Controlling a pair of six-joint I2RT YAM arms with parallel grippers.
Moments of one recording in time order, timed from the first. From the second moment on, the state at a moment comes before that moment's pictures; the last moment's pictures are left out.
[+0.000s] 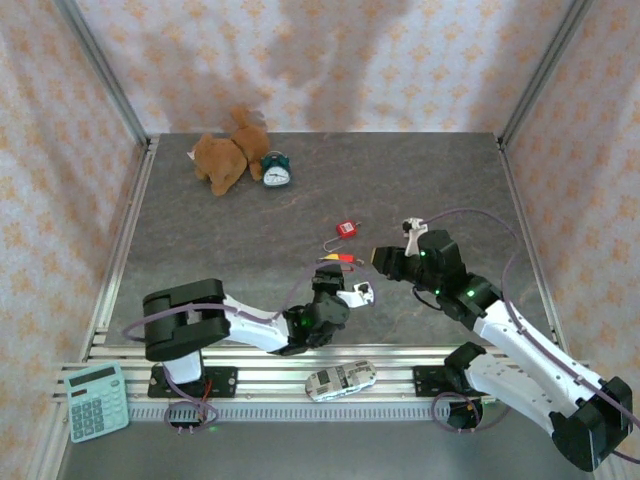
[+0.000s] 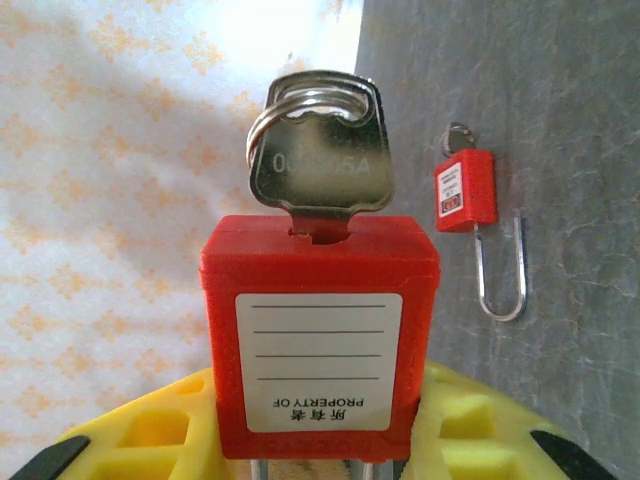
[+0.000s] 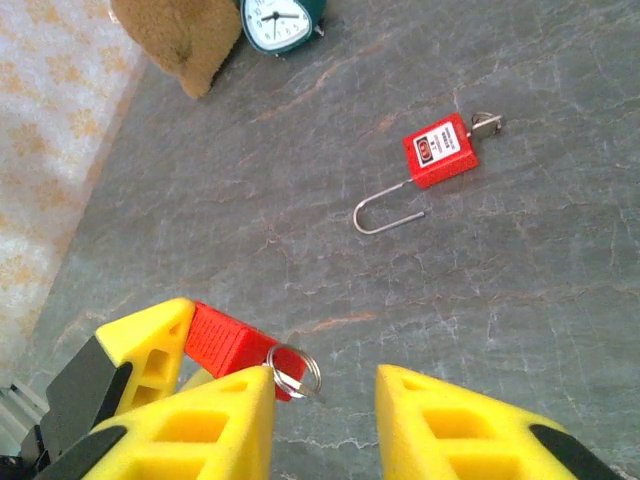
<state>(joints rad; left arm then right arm) -1.23 1.78 0.66 0.89 -1.10 1.21 0.58 0.83 0.62 -0.35 -0.15 0.61</state>
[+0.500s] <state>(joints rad) -1.25 1.89 0.65 1.20 -1.15 1.44 0.58 0.94 0.65 -0.35 -0.27 0.59</state>
